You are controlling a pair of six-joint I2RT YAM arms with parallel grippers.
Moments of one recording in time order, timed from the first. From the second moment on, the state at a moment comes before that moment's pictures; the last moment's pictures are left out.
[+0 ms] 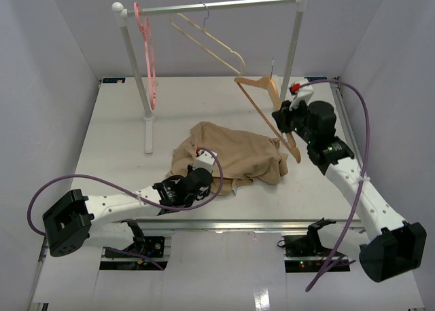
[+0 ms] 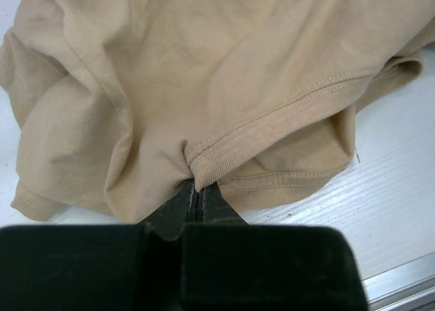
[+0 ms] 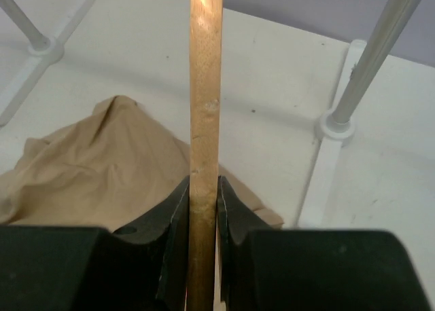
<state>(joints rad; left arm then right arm) -1.08 1.22 0.62 -0.11 -0.57 -0.40 0.36 1.06 0.91 -0.10 -0.13 0.04</state>
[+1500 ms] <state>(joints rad) -0.75 1.40 0.98 -0.26 -0.30 -0.48 0.48 0.26 0.65 -0.71 -0.28 0.30</state>
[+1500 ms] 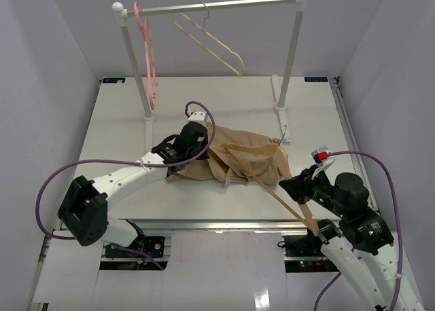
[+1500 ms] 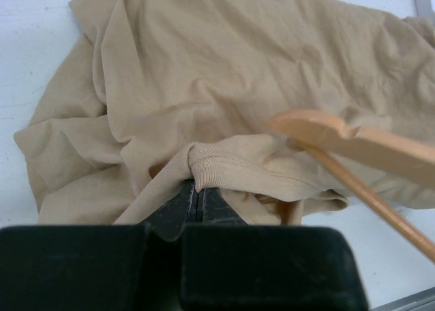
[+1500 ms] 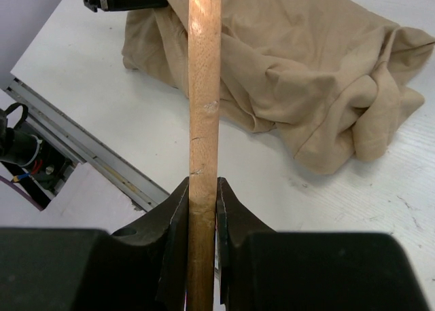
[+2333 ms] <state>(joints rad) -0.69 1.44 1.02 -0.29 -0.27 -0.47 0.48 0.19 0.60 -0.66 -0.36 0.31</state>
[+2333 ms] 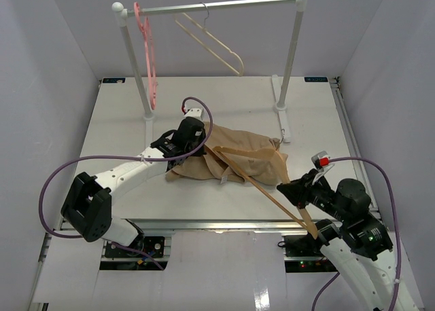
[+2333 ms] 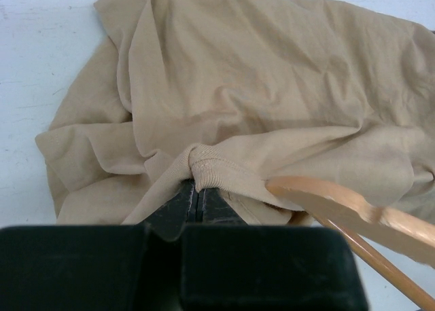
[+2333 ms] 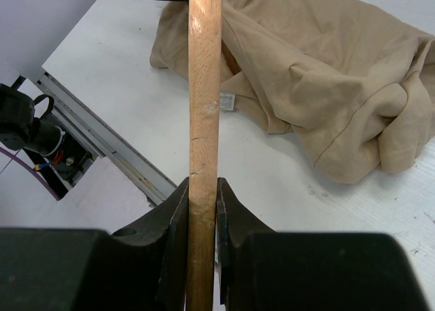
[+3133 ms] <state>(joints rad) -0.68 1.47 1.03 -0.28 -0.25 -0.47 0.48 0.16 0.49 -0.62 -0.42 0.36</state>
